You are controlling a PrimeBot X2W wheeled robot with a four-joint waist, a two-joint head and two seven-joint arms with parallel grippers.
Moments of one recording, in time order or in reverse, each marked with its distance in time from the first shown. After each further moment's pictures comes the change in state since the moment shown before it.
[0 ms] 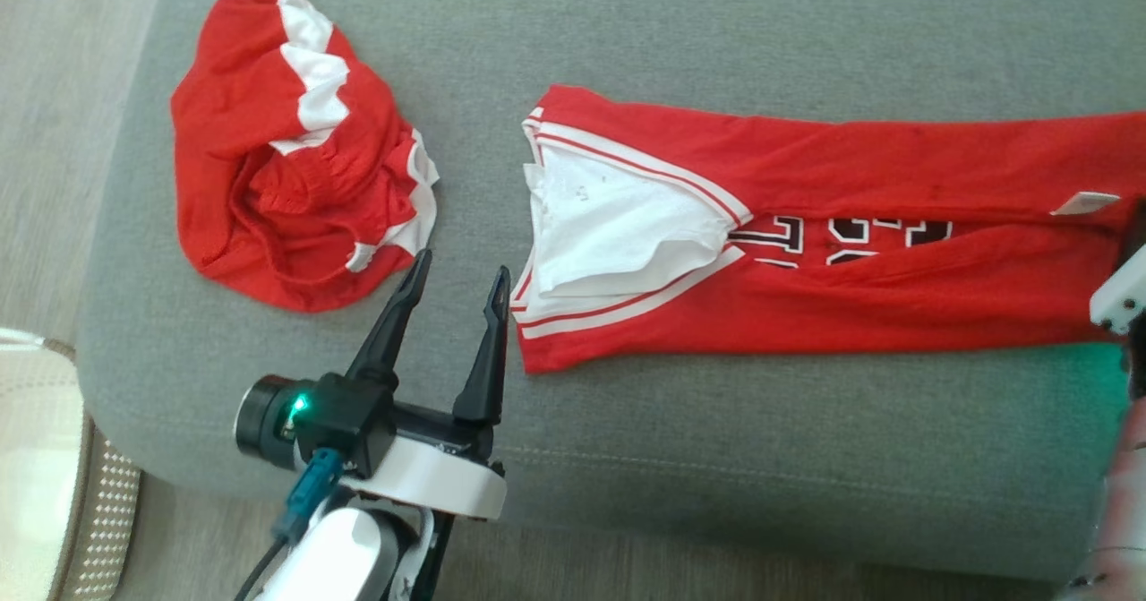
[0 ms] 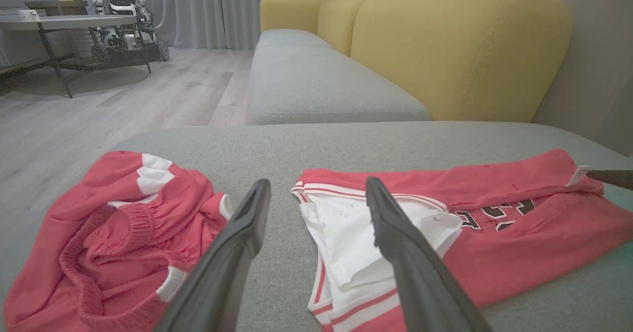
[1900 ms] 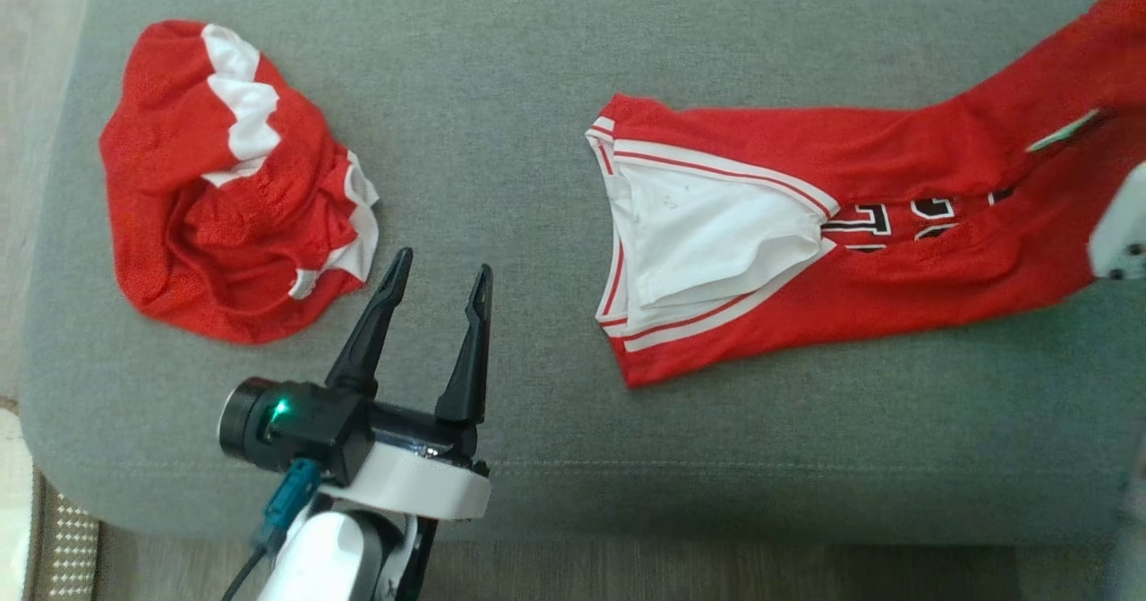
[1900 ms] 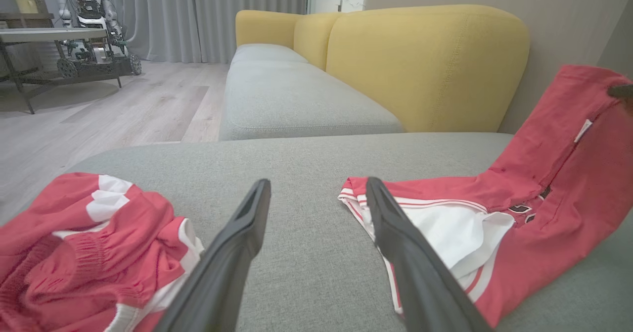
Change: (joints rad) left arm 0.087 -0.154 0.219 0.012 0.171 -0.208 0.000; right arm 0.164 -0.040 0.396 -0.690 0.151 0.000 0.430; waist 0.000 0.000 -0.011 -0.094
